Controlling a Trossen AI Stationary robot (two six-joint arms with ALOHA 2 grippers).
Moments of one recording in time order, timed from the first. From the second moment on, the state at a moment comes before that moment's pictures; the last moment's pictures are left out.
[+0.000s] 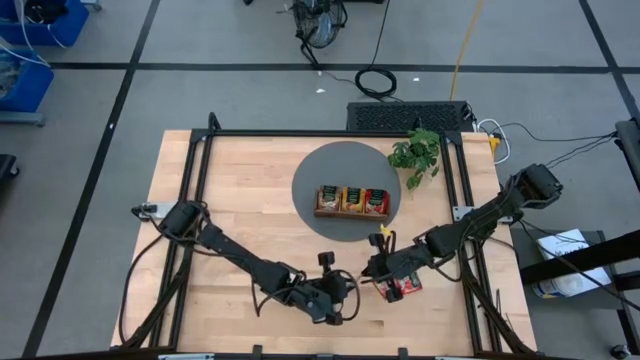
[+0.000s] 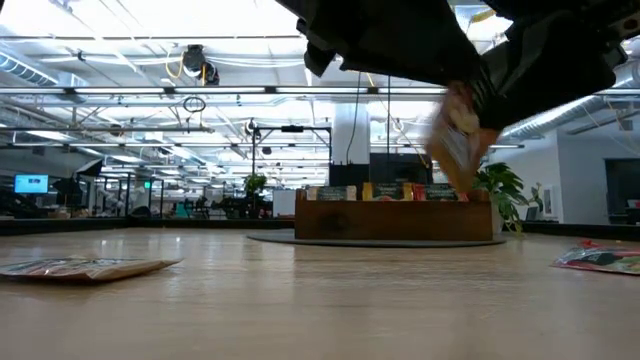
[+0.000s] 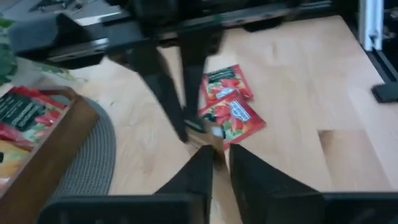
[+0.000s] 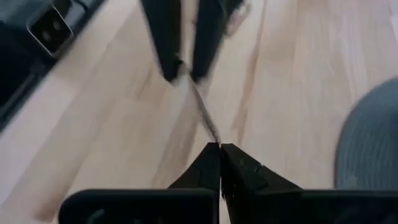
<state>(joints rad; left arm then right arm) -0.50 2.09 1.46 0.05 -0.59 -0.19 0.49 1.43 0.72 -0.01 0.18 0.14</state>
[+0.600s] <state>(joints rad) -0.43 2.09 1.46 0.03 -0.54 -0.29 0.49 1.43 0.73 -0.04 0.21 0.13</state>
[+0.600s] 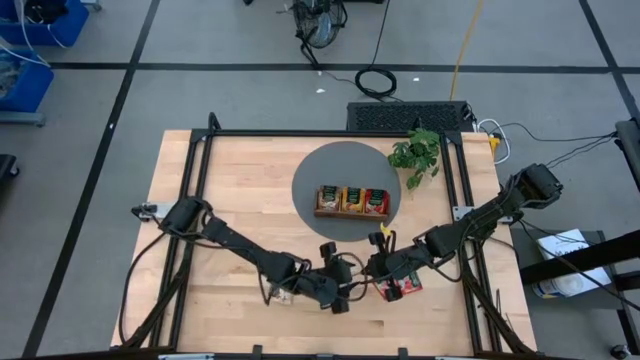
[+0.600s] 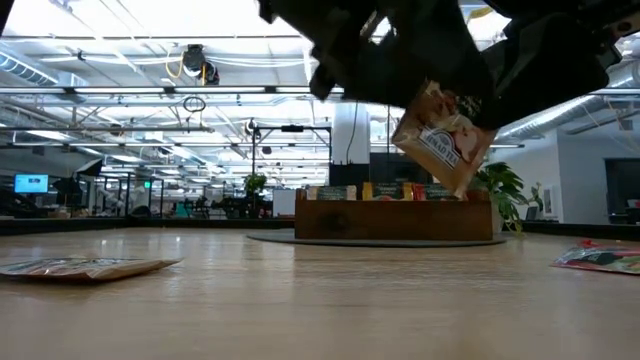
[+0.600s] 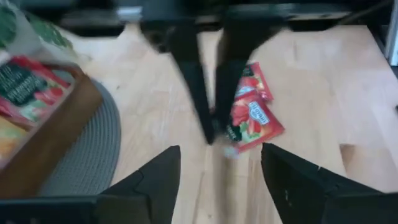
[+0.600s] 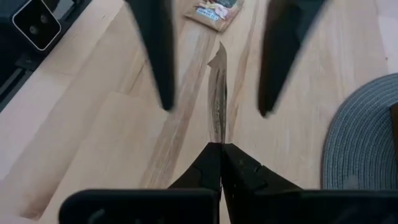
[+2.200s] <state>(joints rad) -0.57 2.09 1.46 0.21 -0.86 0.14 0.55 1.38 1.02 -0.33 0.24 0.12</state>
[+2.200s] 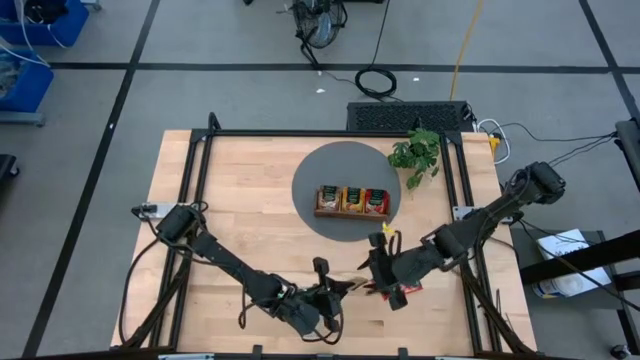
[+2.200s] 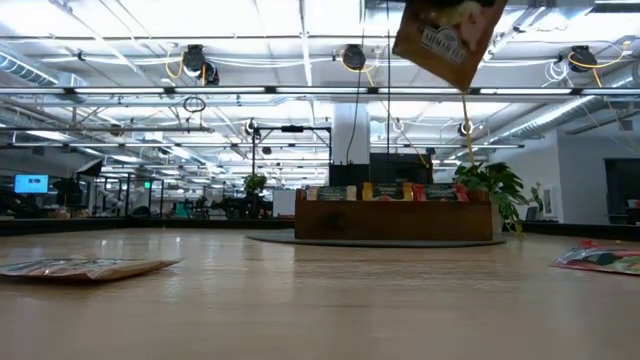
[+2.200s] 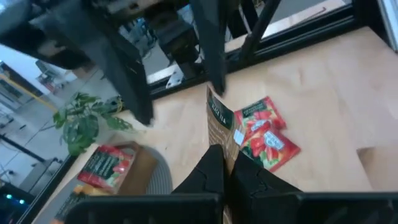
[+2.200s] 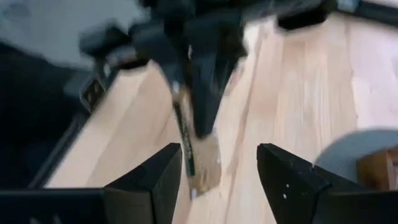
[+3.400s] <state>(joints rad) -0.59 2.08 1.46 0.04 -0.86 0.06 0.53 1.63 1.27 -0.67 0.21 0.14</state>
